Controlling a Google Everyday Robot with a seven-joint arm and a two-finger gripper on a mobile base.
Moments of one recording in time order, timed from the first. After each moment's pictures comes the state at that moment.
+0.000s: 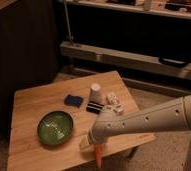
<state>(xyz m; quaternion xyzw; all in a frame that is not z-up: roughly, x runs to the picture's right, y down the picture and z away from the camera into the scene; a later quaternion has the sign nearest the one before) -0.013 0.283 0.757 -0.11 -0.33 -0.73 0.59</state>
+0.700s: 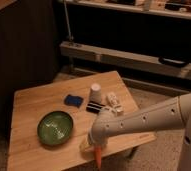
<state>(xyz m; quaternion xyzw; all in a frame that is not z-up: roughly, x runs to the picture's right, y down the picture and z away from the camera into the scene) -0.013 0.294 0.763 -0.12 -0.33 -0.73 0.58</state>
